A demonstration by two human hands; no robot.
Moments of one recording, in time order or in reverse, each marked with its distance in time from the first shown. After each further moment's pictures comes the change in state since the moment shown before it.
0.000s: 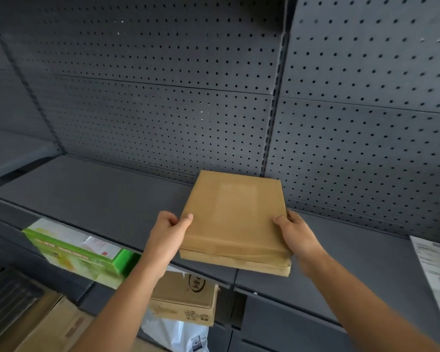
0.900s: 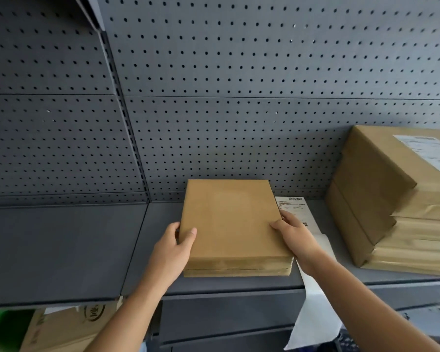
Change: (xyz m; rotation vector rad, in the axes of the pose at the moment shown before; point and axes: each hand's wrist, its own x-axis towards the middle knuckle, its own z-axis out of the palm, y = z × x) left_hand -0.112 0.047 0.205 0.208 -0.452 0.276; right_hand -0.063 0.084 -0.238 0.132 0.305 0.026
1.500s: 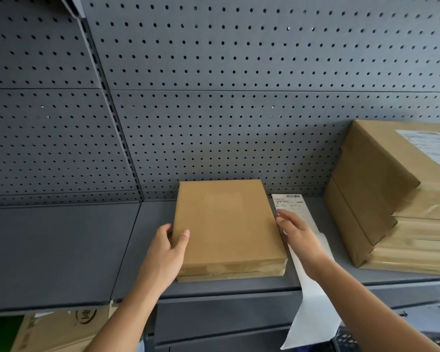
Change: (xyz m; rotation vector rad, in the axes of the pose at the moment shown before) left_hand 0.010 -0.009 0.010 0.110 0.030 -0.015; right_hand 0.017 0.022 -0.017 -0.005 0.039 -0.088
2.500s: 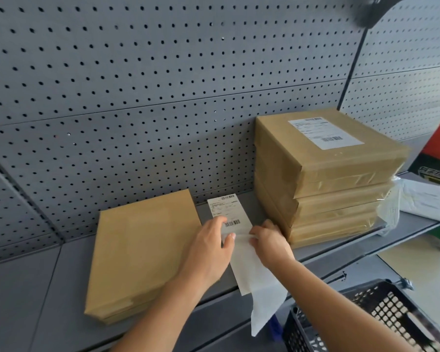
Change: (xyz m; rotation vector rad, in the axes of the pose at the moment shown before) left_hand -0.038 0.142 0.150 0.300 -0.213 0.657; right_hand 0.021 0.069 -0.090 -0.971 0.204 -0.107
